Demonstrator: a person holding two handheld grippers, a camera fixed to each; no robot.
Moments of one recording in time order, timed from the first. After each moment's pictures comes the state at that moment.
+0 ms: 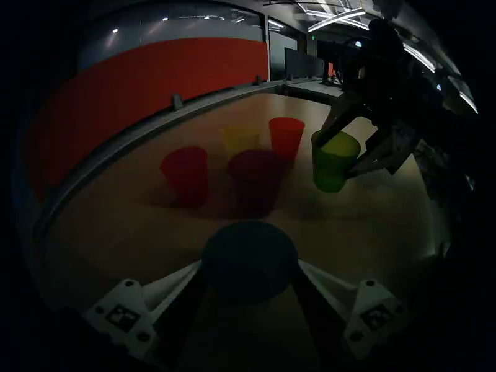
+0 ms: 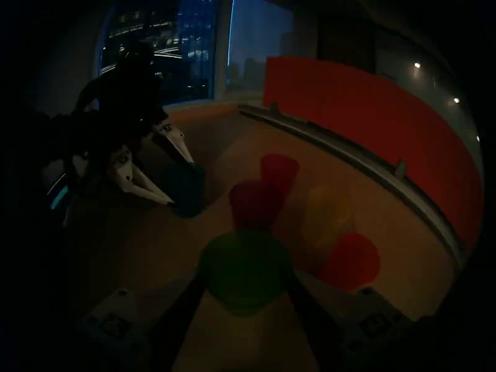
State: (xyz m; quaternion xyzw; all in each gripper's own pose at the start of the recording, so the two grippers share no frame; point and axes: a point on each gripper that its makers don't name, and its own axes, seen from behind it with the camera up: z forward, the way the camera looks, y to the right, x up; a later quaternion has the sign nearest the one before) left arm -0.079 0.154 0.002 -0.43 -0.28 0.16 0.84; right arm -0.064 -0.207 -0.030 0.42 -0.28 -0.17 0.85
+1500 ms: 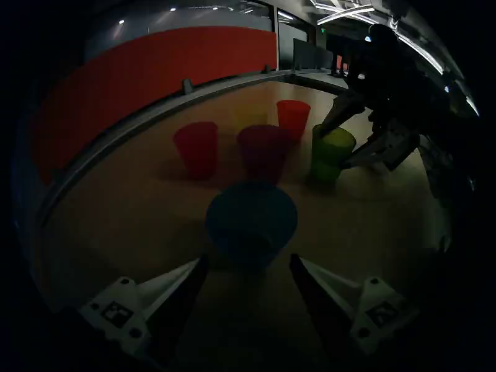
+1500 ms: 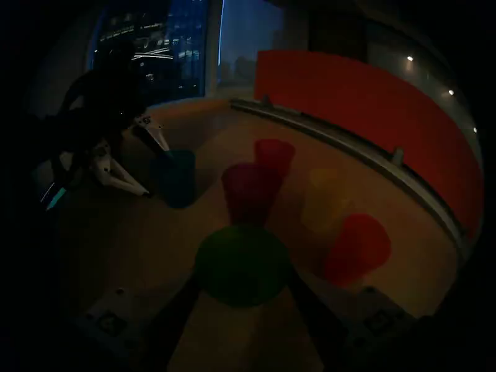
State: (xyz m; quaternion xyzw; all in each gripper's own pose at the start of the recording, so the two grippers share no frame) left arm -0.094 0.119 -0.016 -0.41 -0.31 0.17 0.84; right arm -0.093 -0.203 -0.030 0.40 -0.29 -0.16 0.86
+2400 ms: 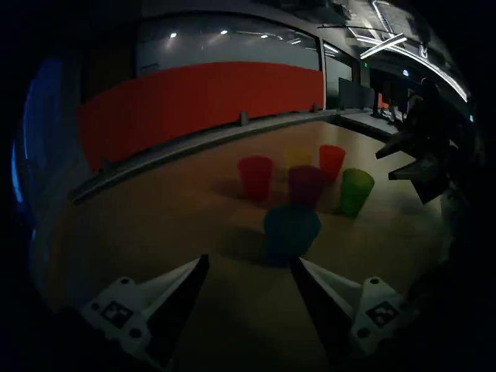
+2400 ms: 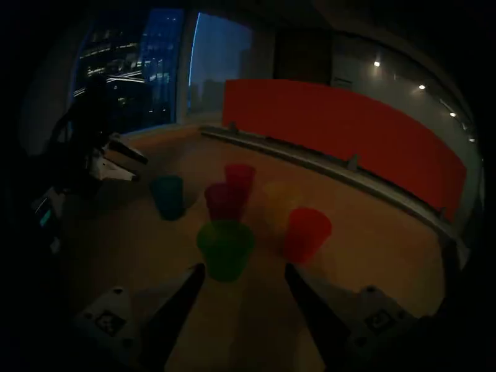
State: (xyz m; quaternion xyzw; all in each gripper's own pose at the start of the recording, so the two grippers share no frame) left arm -0.030 0.052 -0.025 -0.28 -0.23 0.10 0.92; right arm -0.030 -0.143 -0.068 0.32 -0.22 -0.12 0.91
